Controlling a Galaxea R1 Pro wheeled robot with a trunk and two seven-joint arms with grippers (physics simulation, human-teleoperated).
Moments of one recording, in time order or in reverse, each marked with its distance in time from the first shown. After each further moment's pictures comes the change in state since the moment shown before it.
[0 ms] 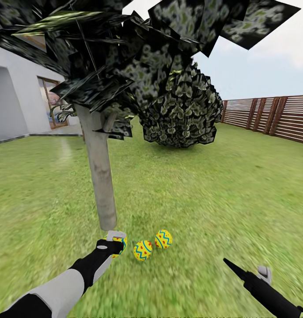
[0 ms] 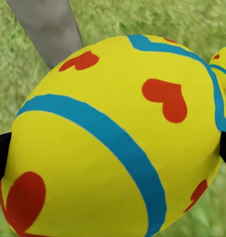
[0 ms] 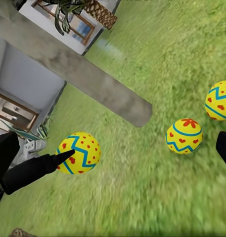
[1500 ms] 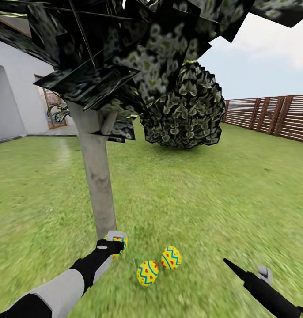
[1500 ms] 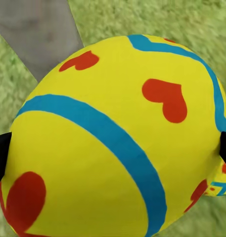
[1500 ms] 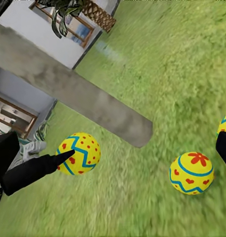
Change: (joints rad) left arm 0.000 -0.001 0.000 0.000 0.001 -0.003 0.001; right arm 0.000 0.000 -0.001 0.002 -0.003 -0.001 -0.001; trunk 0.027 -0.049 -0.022
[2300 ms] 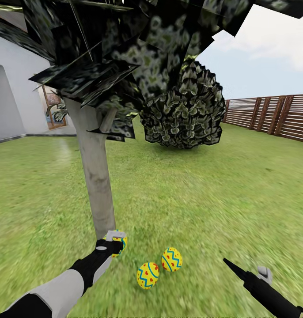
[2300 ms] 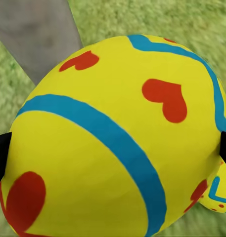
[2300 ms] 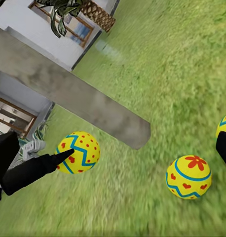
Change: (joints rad) left arm 0.000 0.002 0.002 0.014 0.003 -0.034 0.000; right arm 0.000 0.000 0.001 0.000 0.002 0.000 0.000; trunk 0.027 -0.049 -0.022
